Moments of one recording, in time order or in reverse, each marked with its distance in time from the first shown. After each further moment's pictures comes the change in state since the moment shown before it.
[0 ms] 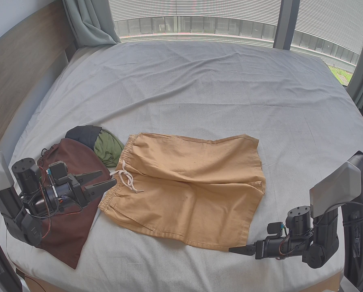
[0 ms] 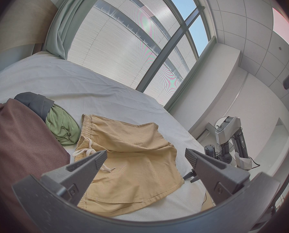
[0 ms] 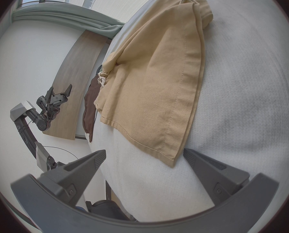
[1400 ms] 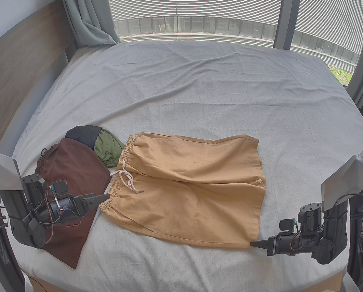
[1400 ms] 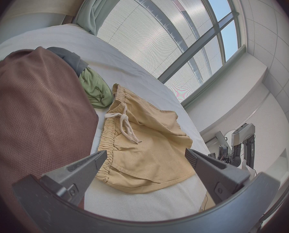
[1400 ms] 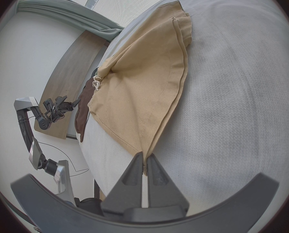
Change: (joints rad) left arm 0.107 0.195 0.018 0.005 0.008 -0.050; right arm -0.111 -0.034 0.058 0.003 -0.016 -0.140
